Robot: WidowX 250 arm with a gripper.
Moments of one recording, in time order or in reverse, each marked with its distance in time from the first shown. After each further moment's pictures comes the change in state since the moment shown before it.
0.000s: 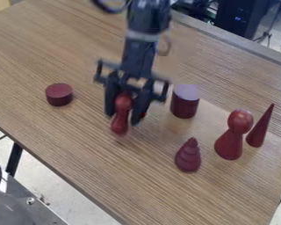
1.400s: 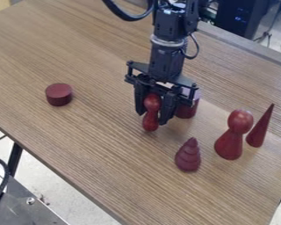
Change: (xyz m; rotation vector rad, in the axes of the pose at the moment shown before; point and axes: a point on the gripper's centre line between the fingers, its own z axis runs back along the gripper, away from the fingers) arm 0.027 -0.039 0.015 0.009 -0.171 -0.185
